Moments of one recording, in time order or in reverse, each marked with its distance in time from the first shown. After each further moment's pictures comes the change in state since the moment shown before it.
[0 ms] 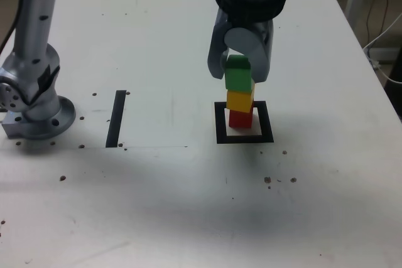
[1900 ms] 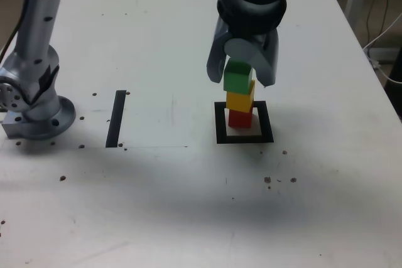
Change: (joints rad) arm 0.034 0.022 0.060 -0.038 0.024 0.030
